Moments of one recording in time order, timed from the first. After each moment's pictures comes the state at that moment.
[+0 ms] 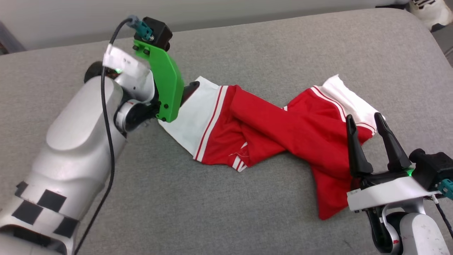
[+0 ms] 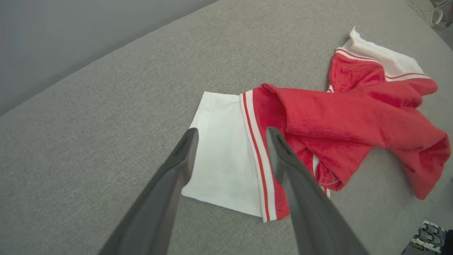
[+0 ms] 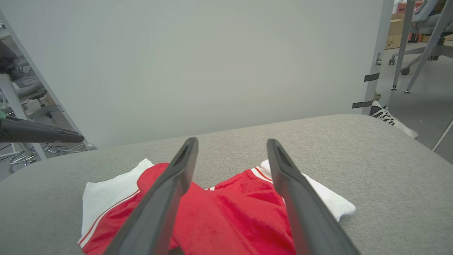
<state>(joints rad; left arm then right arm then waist) -0.91 0.36 -0.63 0.45 -0.79 -0.13 0.65 -0.09 -0.05 0.04 -0.13 0.26 0.13 -0.11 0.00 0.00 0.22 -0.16</state>
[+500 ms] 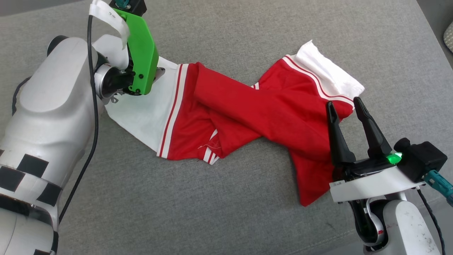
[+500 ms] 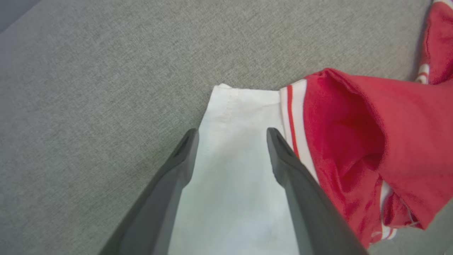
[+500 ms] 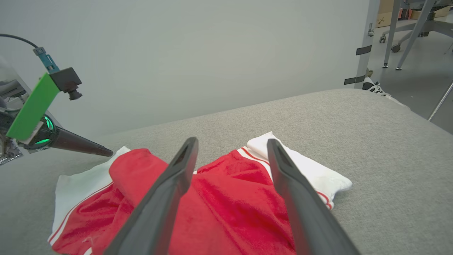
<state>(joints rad) -1.13 0.40 -0.73 0.68 -0.81 -0.13 0.83 -0.16 -0.05 0.14 -0.11 0.32 0.13 -0.17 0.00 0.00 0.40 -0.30</state>
